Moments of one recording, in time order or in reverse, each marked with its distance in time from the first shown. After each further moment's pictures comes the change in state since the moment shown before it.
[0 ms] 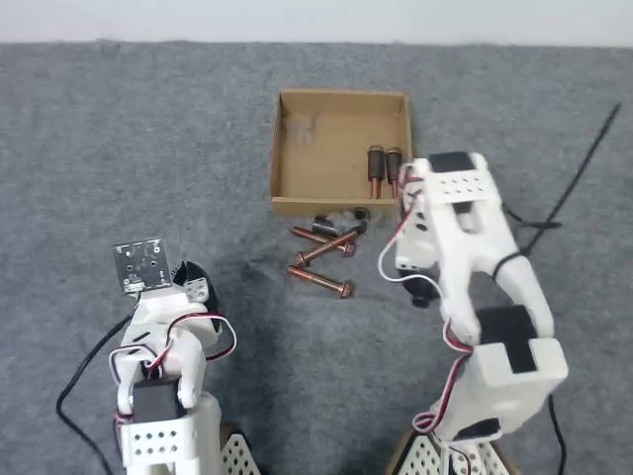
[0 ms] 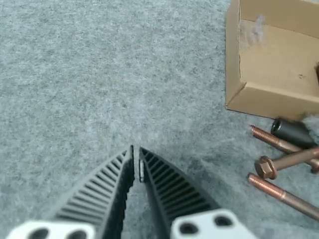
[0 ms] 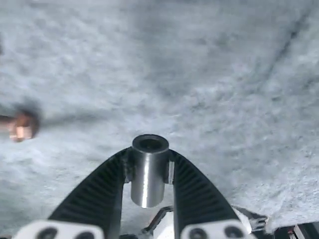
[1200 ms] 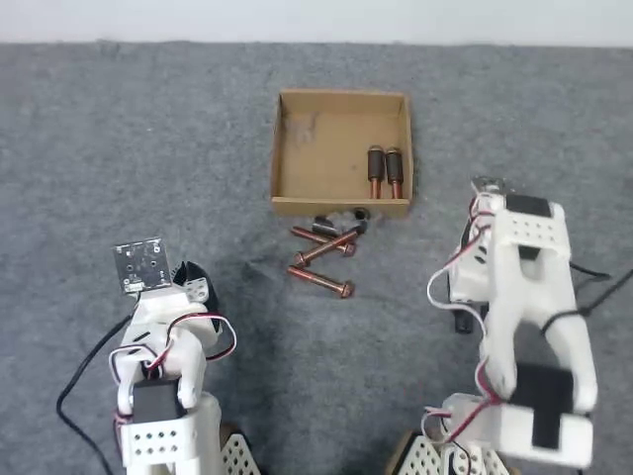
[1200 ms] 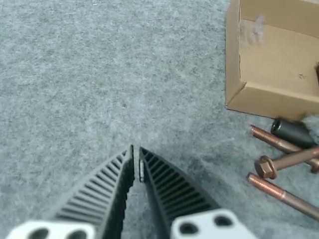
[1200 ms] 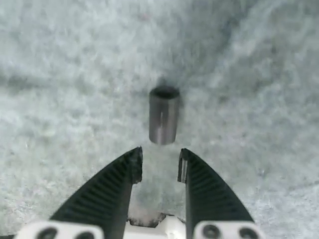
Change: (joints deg) left arm 0.0 0.0 0.0 0.0 0.0; right arm 14.9 -18.8 21.5 -8.4 23.7
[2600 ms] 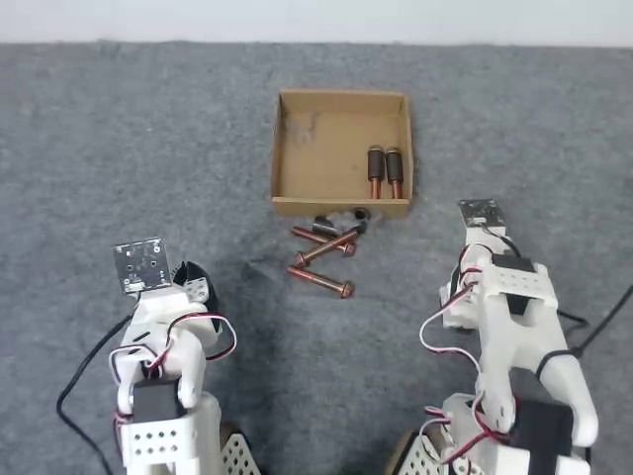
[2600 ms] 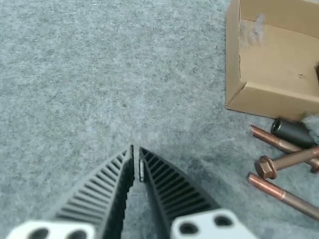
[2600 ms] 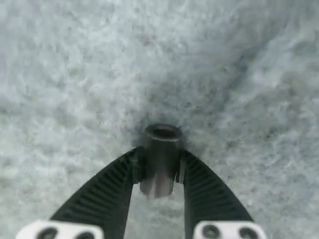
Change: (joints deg) left arm 0.0 0.0 0.0 0.0 0.0; right arm 0.3 -7.5 23.5 -27.9 6.7
